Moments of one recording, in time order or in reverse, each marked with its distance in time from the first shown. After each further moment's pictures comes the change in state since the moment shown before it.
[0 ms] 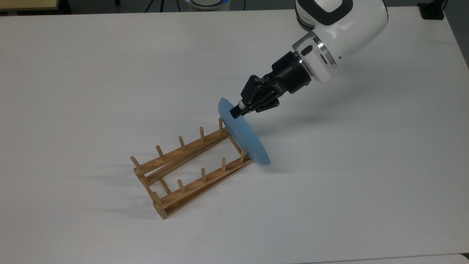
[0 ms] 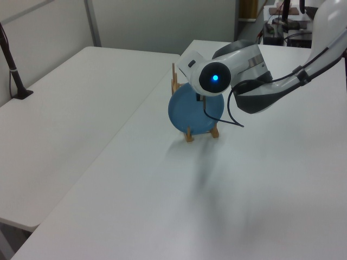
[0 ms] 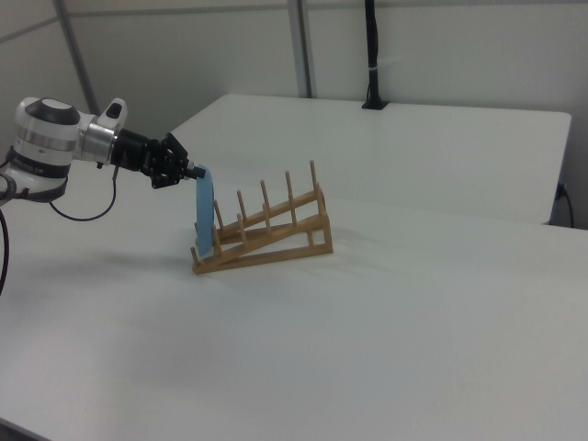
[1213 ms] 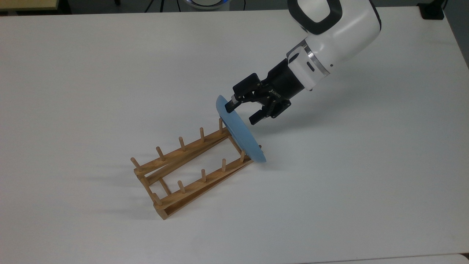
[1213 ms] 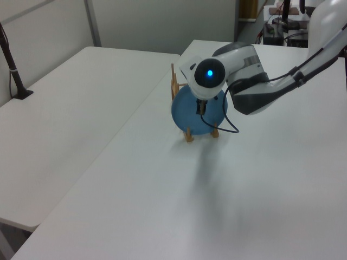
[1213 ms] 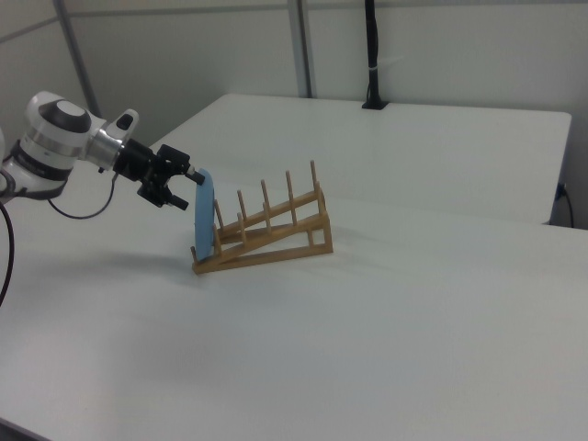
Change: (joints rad) arm -0.031 0.019 0.012 0.013 0.191 0.020 0.085
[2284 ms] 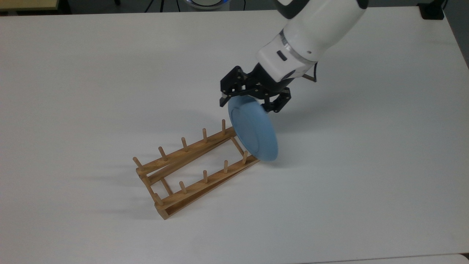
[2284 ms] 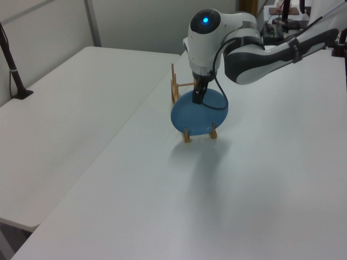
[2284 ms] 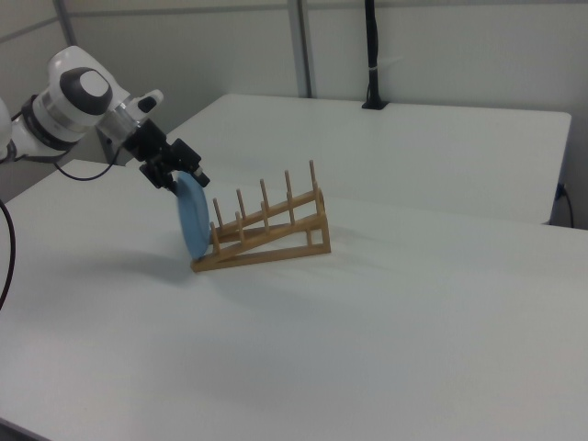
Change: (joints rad) arm -0.058 -0.039 -0.041 0.078 0.356 0.000 -0.046
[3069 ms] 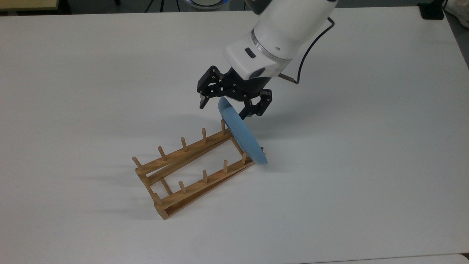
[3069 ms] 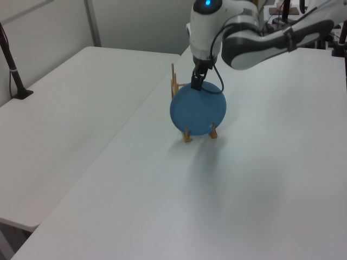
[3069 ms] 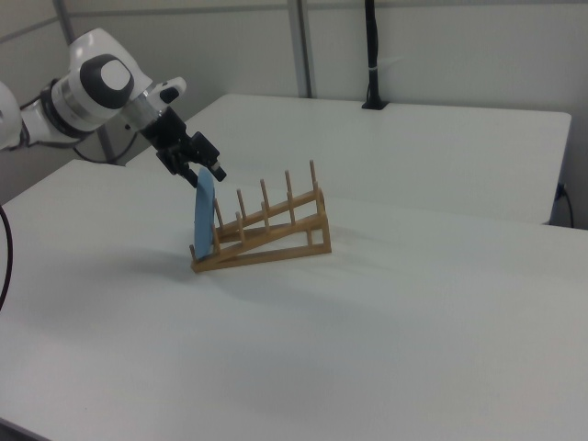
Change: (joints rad) arm -0.009 -0.016 -0.096 0.011 0.129 0.058 -0.033
